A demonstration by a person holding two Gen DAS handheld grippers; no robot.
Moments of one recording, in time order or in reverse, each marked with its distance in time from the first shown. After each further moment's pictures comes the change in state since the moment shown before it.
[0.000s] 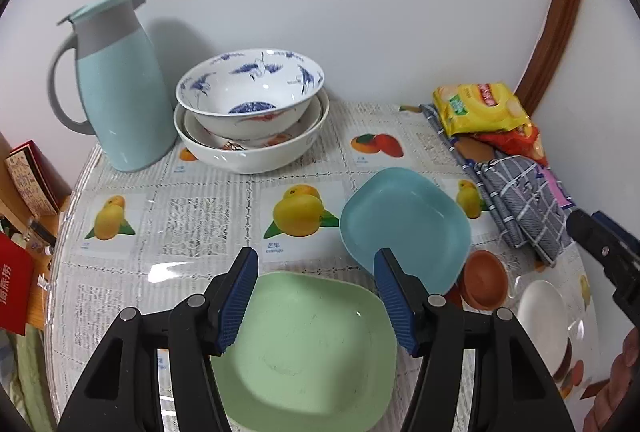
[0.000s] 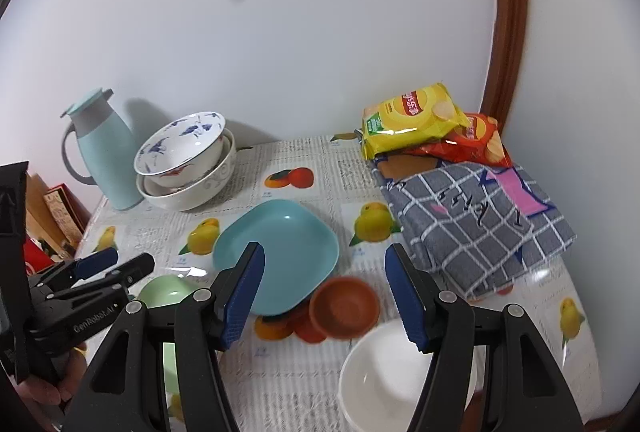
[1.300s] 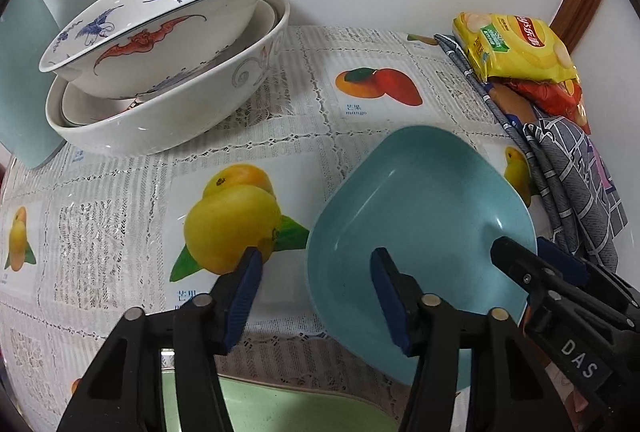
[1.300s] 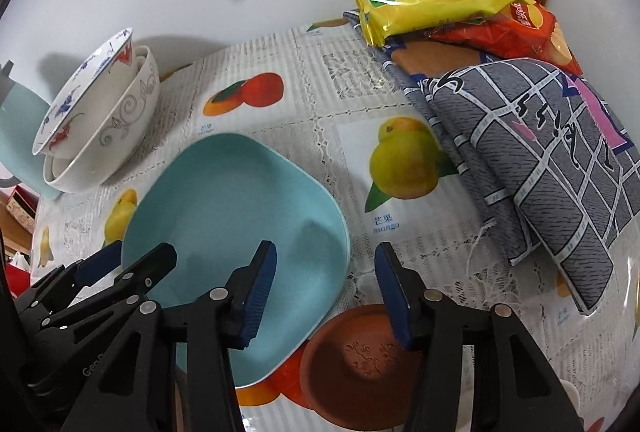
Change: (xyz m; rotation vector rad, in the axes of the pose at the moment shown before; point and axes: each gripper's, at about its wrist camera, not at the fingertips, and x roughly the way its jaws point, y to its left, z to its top) left arm 0.138 -0.026 0.012 0.038 0.192 -0.040; right arm 0.172 0.006 -0.008 0.125 0.326 -0.031
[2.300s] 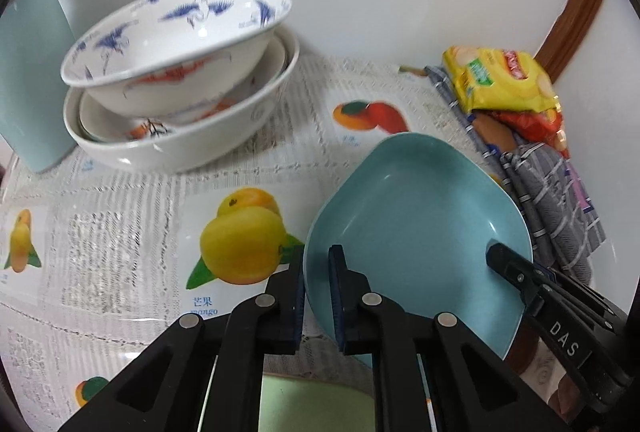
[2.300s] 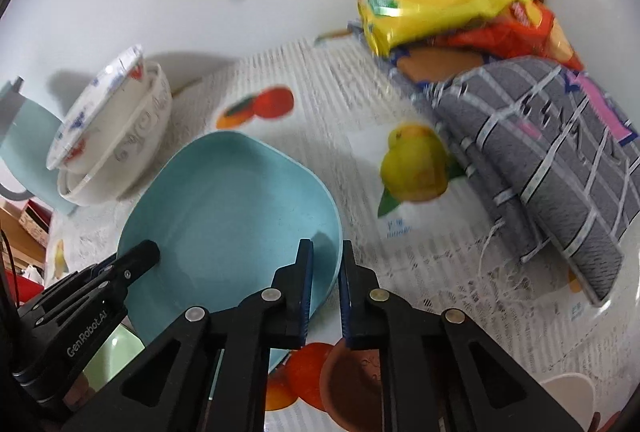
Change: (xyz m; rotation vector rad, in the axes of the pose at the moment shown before) left arm -0.028 0.011 0.002 -0.034 -0.084 -0.072; right arm -0.011 -0.004 -0.004 0.037 -0.068 0.062
